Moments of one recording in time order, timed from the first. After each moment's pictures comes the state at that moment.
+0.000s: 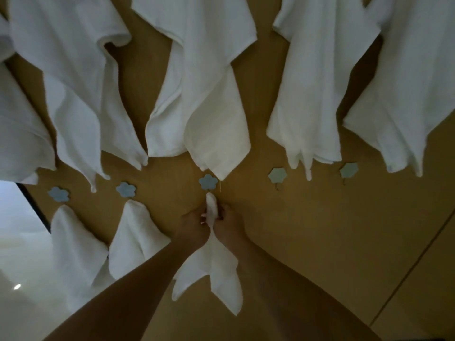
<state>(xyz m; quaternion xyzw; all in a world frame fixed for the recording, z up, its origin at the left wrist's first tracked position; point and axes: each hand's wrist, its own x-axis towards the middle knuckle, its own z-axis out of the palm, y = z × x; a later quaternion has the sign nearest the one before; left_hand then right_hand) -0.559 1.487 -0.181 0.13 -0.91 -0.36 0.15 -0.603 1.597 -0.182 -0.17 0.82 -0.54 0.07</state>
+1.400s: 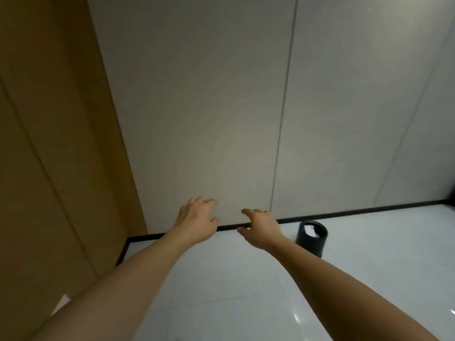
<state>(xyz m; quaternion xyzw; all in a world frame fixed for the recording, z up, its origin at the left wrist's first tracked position) -0.106 1.872 -0.171 -0.69 -0.70 -0.17 -0.02 0.093 1.918 -0.199 0.54 0.82 -0.13 -0.17</state>
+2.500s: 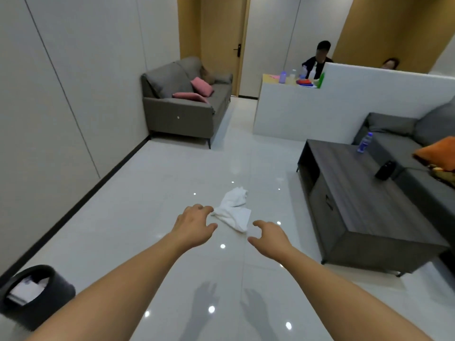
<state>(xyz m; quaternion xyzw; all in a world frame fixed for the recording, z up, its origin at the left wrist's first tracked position) 0.768 2.094 -0.283 -0.96 -0.20 -0.01 -0.22 0.875 1.885 -0.299 0.94 0.23 -0.17 -0.17</state>
